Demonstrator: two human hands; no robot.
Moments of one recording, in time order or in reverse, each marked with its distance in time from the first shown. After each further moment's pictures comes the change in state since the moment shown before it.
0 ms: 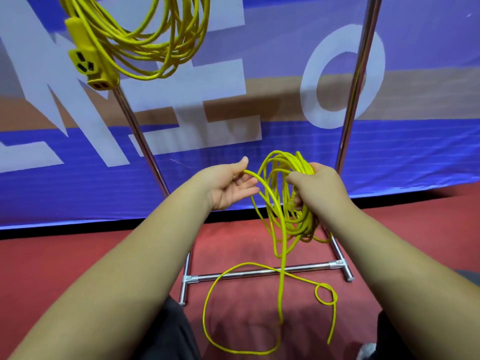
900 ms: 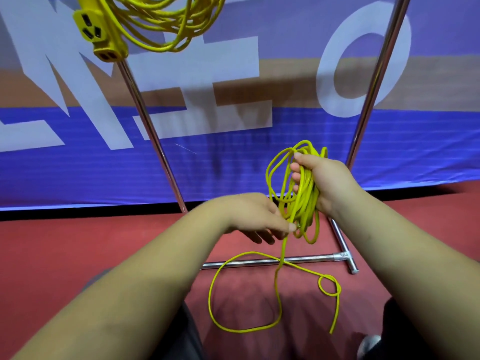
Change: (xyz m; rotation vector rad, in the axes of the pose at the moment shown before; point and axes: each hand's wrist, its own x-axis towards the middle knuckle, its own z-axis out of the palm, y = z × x) left_hand -0.027 -0.064 -0.007 1.155 -0.339 0.032; right_hand 0.017 0.007 0.029 0.576 -0.145 0.288
